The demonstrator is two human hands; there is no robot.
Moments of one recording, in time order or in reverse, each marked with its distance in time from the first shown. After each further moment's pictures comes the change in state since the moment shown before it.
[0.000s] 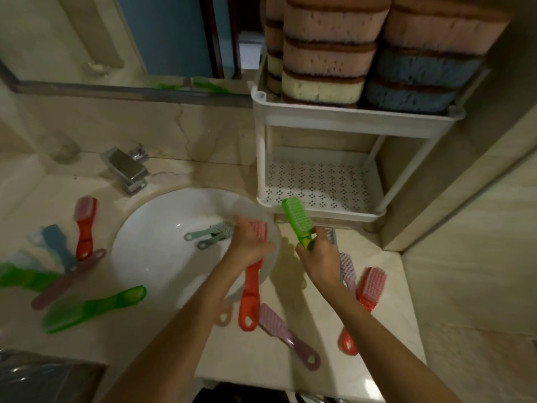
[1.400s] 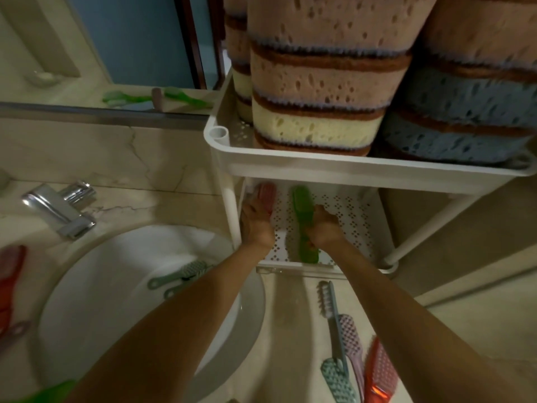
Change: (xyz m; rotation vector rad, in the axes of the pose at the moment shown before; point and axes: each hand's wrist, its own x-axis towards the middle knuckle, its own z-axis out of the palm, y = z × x) left_hand 0.175 0.063 0.060 0.282 0.152 0.135; right_hand 0.205 -0.004 -0.006 -0.216 -0.218 0.094
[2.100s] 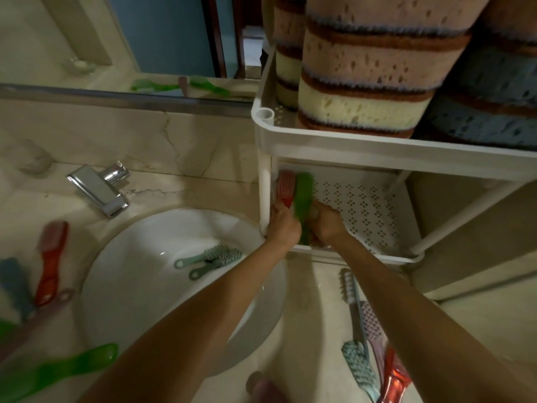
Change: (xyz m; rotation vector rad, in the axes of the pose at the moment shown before) left_hand -0.037 0.001 -0.023 -0.241 -0.116 -0.058; right_hand -0.019 -0.024 0.028 0.054 0.016 -0.199
